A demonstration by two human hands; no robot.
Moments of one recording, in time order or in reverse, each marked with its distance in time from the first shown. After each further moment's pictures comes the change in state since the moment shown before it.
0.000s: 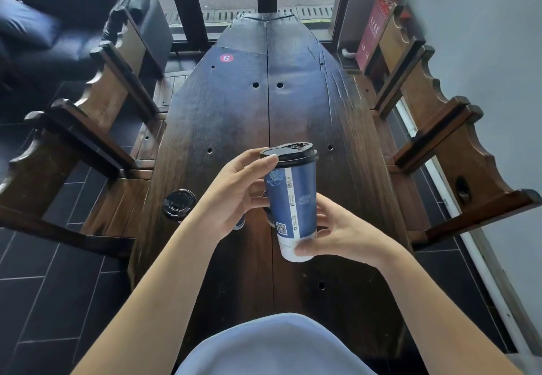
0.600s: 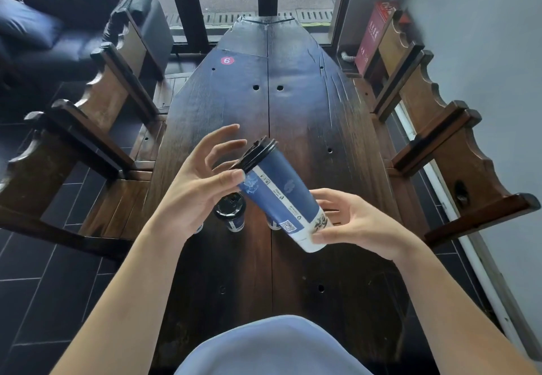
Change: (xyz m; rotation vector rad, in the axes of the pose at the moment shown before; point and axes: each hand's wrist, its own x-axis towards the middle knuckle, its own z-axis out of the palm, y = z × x) left_hand -0.015 0.011 -0.047 -0.058 -0.034 0.241; right_hand -0.006 -0.007 -0.023 0.096 -0.004 -0.028
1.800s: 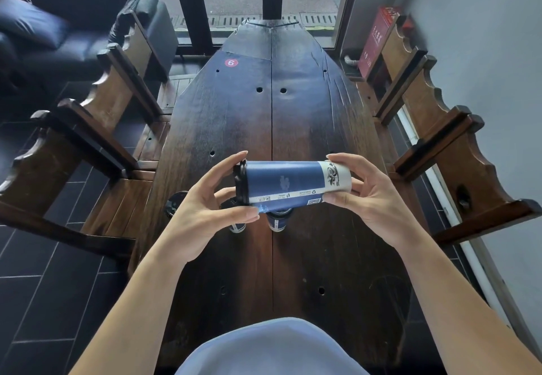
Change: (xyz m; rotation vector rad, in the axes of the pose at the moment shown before) left_hand -0.028 -0.021 0.001 0.150 0.024 -0.012; right_hand 0.005 -0.006 -0.015 0.221 0.308 -0.341
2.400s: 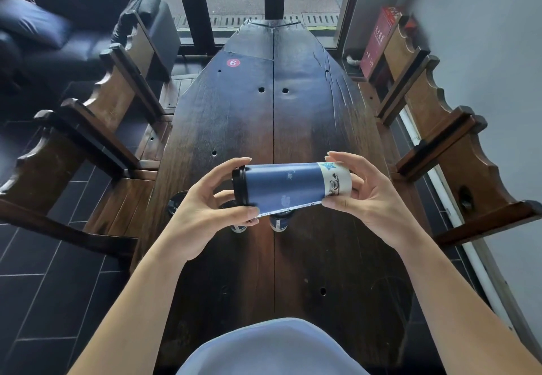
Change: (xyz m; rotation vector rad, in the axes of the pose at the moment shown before) left_hand -0.002 0.001 -0.001 -0.006 0.031 -0.037; right_hand 0.001 0.003 0.000 0.005 -0.013 -0.004
